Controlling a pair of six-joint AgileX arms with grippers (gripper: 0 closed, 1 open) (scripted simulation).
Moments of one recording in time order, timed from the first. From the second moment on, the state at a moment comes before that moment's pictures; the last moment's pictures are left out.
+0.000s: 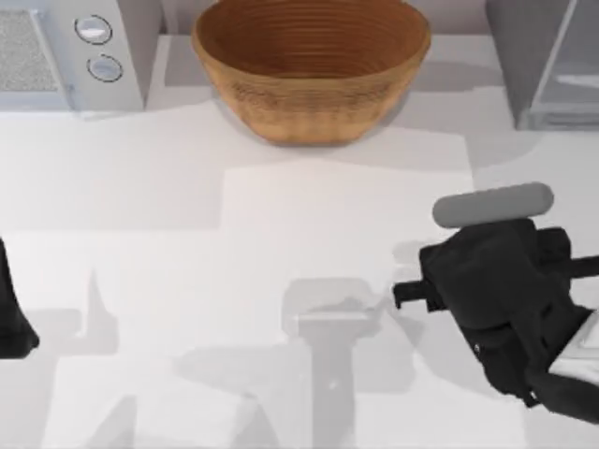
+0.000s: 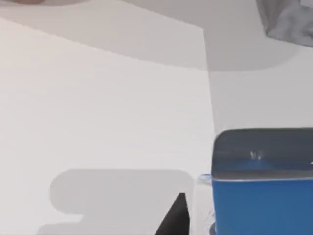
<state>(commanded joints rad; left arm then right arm) 0.00 0.00 0.00 0.00 0.00 0.00 0.80 1.53 0.57 0.22 0.79 0.30</state>
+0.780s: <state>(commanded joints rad) 0.00 0.00 0.00 0.00 0.00 0.00 0.32 0.53 0.15 0.03 0.18 0.16</state>
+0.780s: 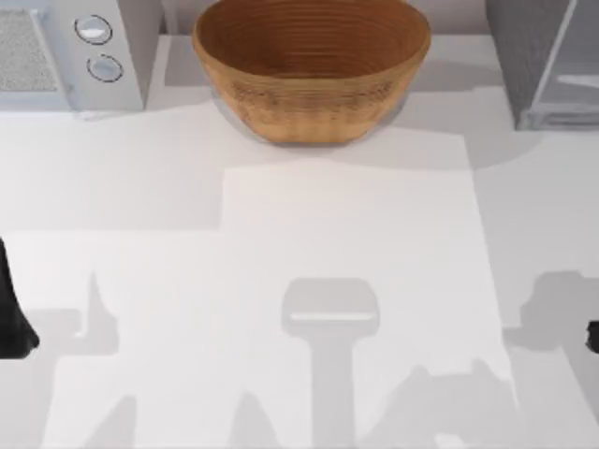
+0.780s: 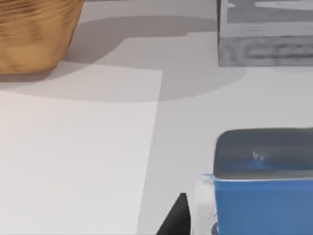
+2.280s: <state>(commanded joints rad) 0.00 0.00 0.00 0.00 0.00 0.00 -0.08 0.58 0.32 0.38 -0.08 0.01</state>
